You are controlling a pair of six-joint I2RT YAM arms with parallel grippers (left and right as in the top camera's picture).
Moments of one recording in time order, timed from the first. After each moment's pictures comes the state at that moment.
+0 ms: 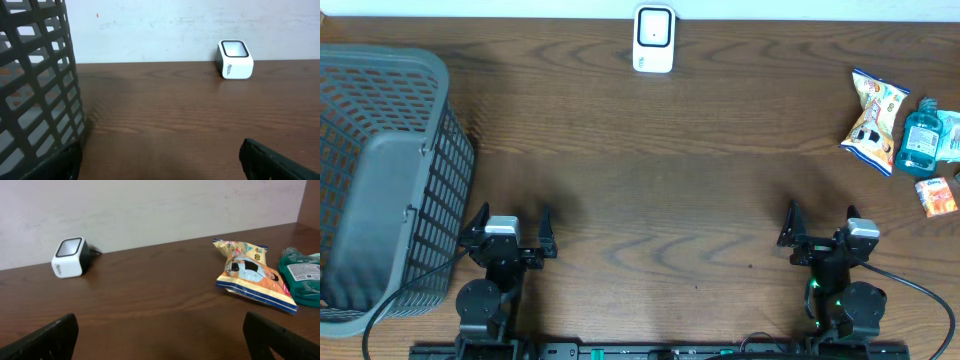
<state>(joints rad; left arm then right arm) -0.05 0.01 0.03 -0.14 -0.01 -0.01 -0.05 0.02 0.01 -0.07 -0.01 0.18</state>
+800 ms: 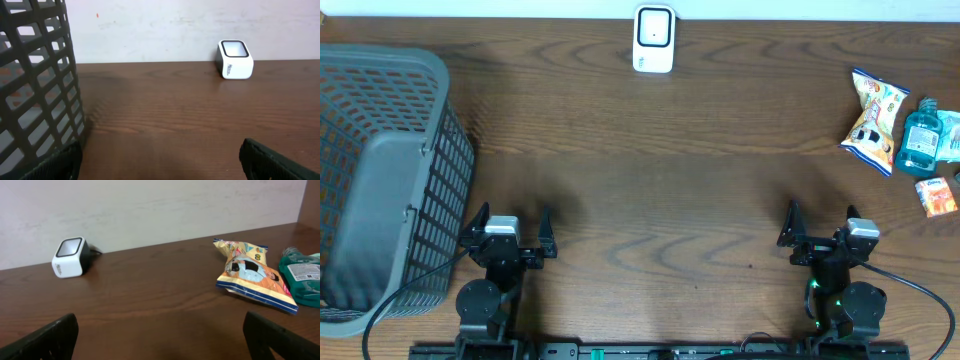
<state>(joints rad) -0.05 0.01 0.03 -0.14 -0.01 -0.01 -0.05 0.02 0.01 -0.07 -0.01 0.18</state>
